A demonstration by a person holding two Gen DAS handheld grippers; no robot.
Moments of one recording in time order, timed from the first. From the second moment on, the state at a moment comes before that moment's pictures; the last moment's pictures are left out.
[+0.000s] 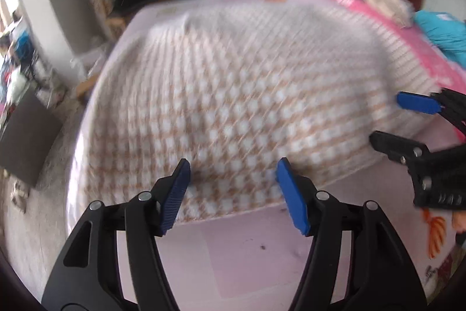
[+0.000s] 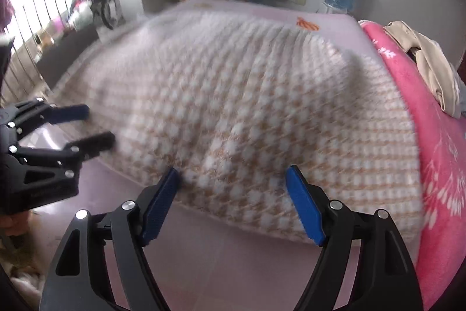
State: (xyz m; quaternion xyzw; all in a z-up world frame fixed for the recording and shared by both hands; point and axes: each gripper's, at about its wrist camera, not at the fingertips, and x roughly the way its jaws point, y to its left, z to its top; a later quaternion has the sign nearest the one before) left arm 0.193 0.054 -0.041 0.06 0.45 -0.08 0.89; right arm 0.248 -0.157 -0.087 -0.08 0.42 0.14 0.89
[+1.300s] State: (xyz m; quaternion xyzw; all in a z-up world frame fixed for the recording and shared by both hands) left arm 0.080 0.042 0.059 0.01 0.33 -0.08 0.94; right arm 0.122 -0.234 -0.007 -0.02 0.31 0.02 0.95
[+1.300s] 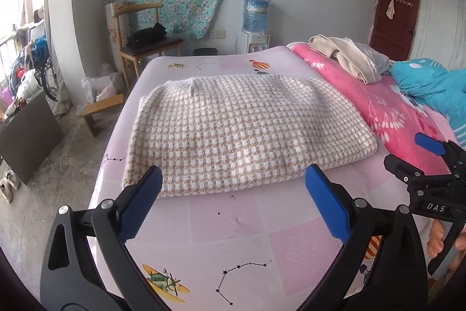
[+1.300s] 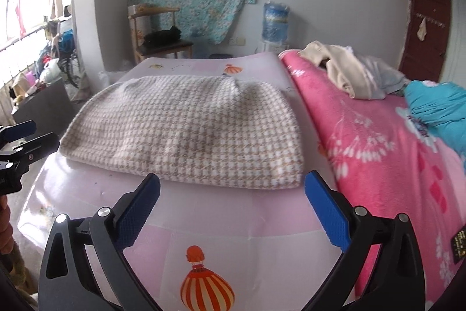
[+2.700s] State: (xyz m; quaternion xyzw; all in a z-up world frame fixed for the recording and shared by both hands) left arm 0.118 0.024 0.017 0.02 0.46 0.05 0.89; right arm 0.154 -0.227 -0.037 0.01 0.41 0.02 0.91
